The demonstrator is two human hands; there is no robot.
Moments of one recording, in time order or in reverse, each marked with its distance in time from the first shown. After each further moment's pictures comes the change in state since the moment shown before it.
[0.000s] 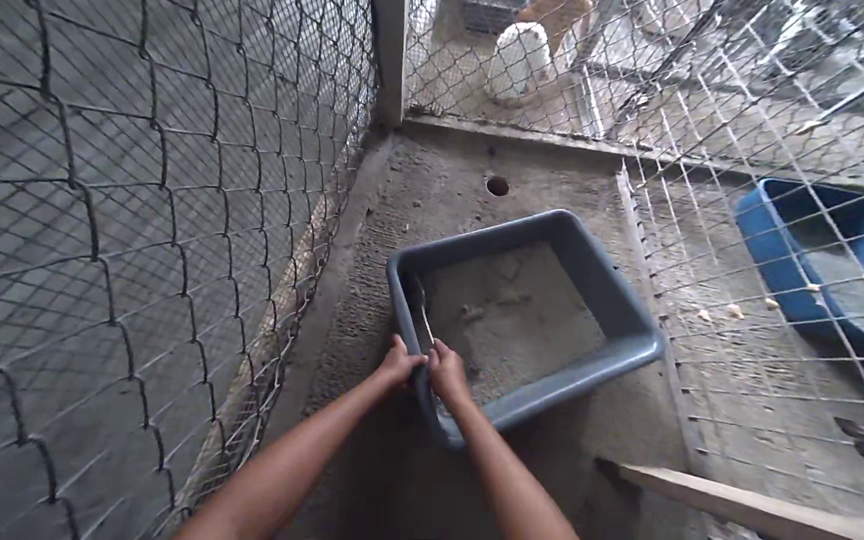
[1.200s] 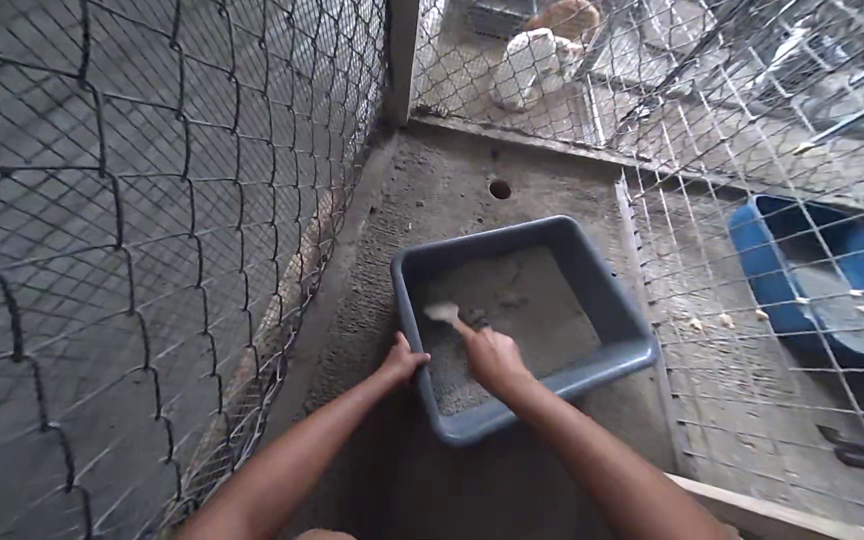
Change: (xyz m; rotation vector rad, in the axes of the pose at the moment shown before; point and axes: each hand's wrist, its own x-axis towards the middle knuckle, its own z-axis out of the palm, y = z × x) left_hand 0.001 -0.005 0.000 0.001 -0.005 0.044; right_hand -0.069 -0.091 -0.078 -1.043 -0.149 0.006
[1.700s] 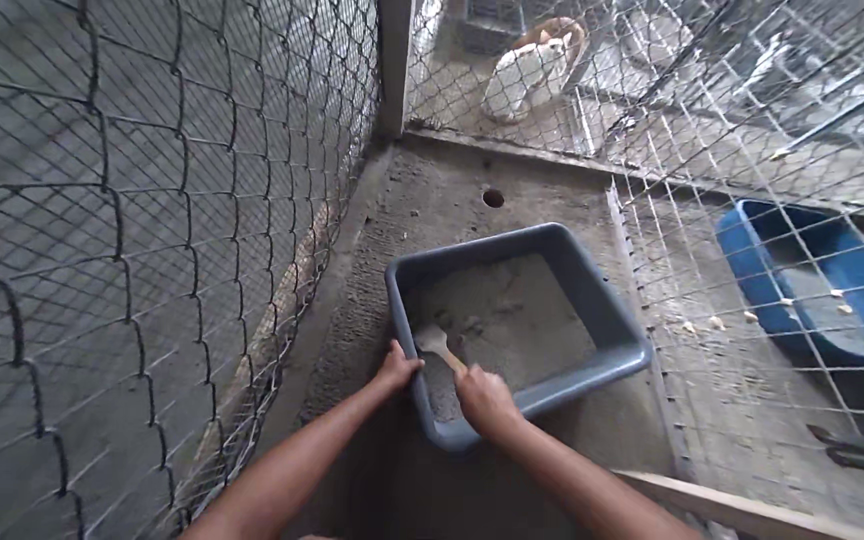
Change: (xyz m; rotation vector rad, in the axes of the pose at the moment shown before) left_hand 0.003 0.000 0.004 0.031 0.067 0.042; right_hand -0.005 0.005 0.054 -0.053 -0.040 -0.047
